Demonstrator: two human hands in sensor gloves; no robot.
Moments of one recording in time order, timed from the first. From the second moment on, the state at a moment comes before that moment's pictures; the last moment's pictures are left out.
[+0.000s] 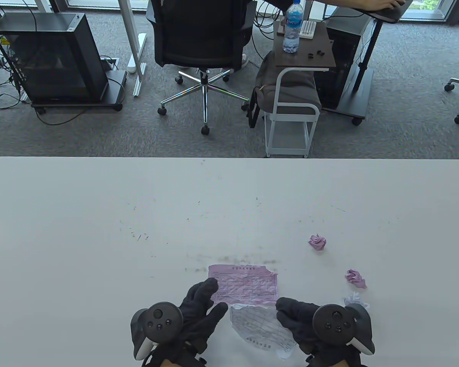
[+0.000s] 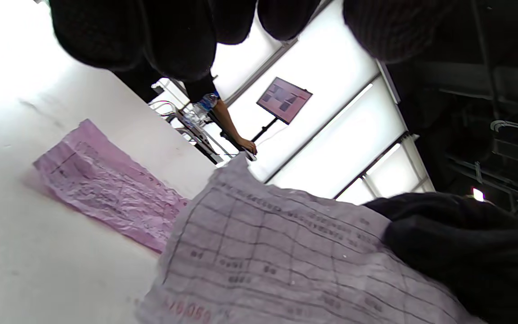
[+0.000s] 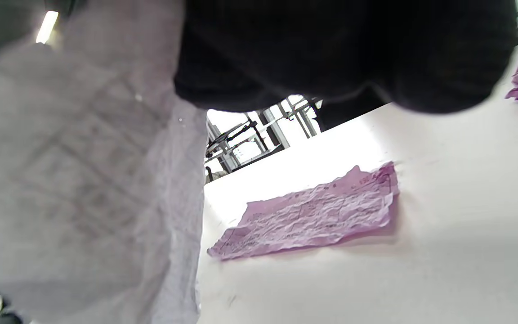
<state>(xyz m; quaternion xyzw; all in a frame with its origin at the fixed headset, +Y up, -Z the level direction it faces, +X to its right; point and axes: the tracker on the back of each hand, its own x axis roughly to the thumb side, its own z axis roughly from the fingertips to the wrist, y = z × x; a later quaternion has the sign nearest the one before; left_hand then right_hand) -0.141 -0.712 -0.209 0.00 -0.23 0.40 0.89 0.148 -0.697 -0.206 0.24 0.00 0.93 0.28</state>
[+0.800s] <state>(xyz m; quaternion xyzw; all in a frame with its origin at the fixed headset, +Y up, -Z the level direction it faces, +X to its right) -0.122 -0.732 -0.213 -0.19 -0.25 0.25 0.92 0.121 -0.725 -0.209 0.28 0.09 0.92 0.25</state>
